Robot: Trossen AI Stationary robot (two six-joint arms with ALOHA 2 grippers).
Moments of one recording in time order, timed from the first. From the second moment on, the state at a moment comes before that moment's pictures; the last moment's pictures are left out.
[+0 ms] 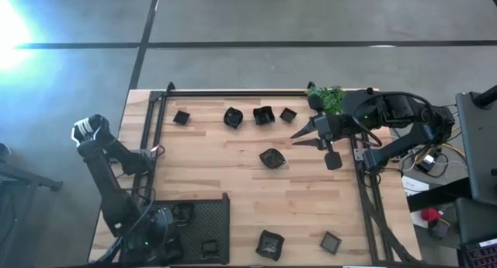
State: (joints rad) left arm -1.11 1.37 1.03 -0.79 -0.06 -1.60; right arm 0.14 1.31 1.77 -0.93 0.00 -0.17
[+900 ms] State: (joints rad) left arm -1.11 1.37 1.01 -0.79 -0.04 -0.97; right arm 0.14 1.31 1.77 -0.93 0.00 -0.16
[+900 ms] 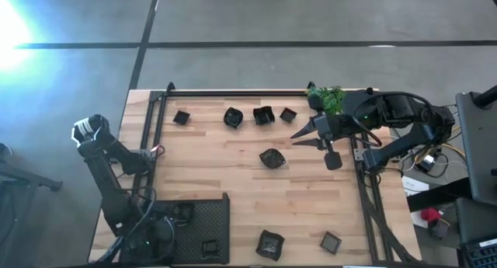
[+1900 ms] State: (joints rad) left arm -1.11 1.37 0.83 -0.62 0.04 -0.98; right arm 0.14 1.31 1.77 -0.93 0.00 -0.16
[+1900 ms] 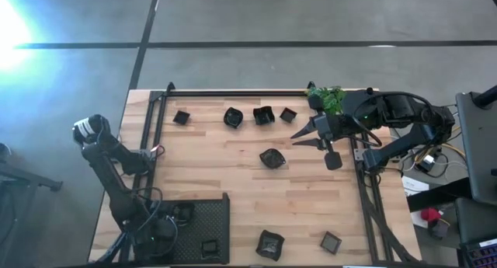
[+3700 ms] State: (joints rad) left arm -1.11 1.37 0.83 -0.60 0.03 -1.03; right arm 0.14 1.31 1.77 -0.93 0.00 -0.17
